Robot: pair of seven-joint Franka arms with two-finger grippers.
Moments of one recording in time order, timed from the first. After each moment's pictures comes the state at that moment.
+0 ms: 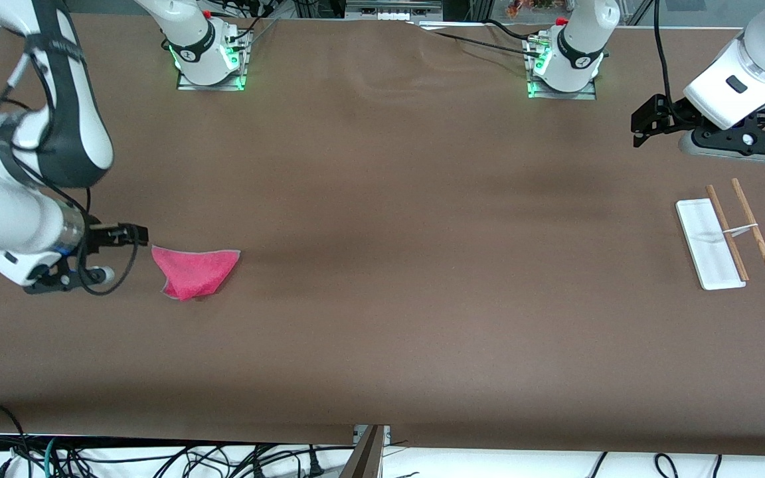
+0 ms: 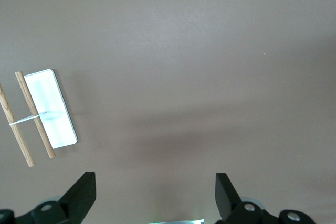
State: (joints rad) left arm -0.06 -0.02 -0.11 -1.57 0.04 1.47 -0.03; right arm 0.00 0.46 0.07 -1.52 -0.08 1.83 -0.12
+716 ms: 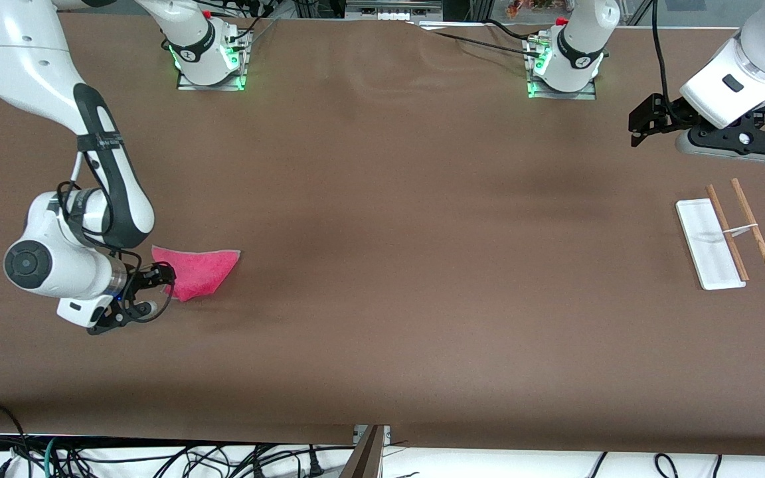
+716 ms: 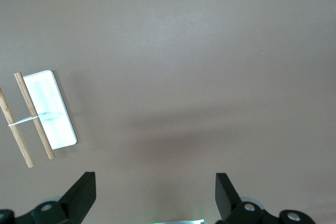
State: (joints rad) left arm -0.06 -0.02 -0.12 -1.57 0.04 1.47 -0.03; right arm -0.03 0.71 0.06 -1.52 -0.08 2.16 -0.37
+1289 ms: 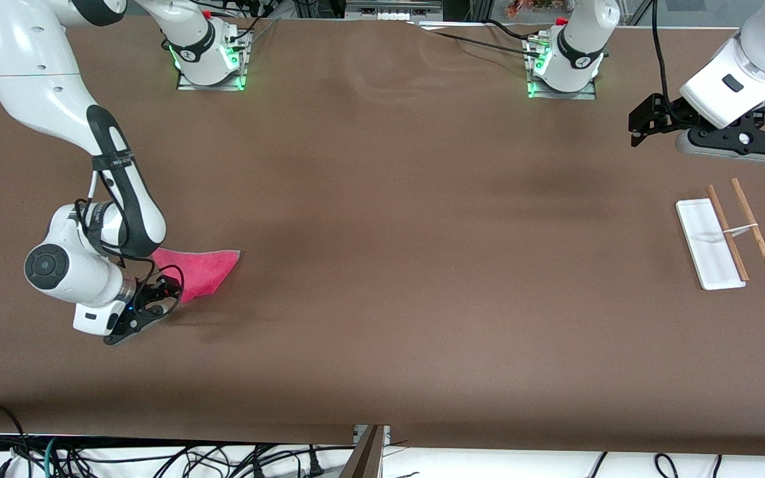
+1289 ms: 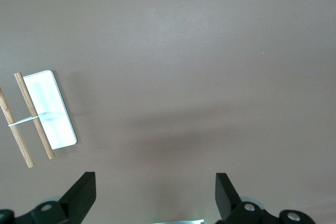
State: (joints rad) left arm -0.06 -0.02 -0.12 -1.57 0.04 1.47 -0.03; right arm -0.05 0.77 0.06 -1.52 -0.06 2.32 -0.56
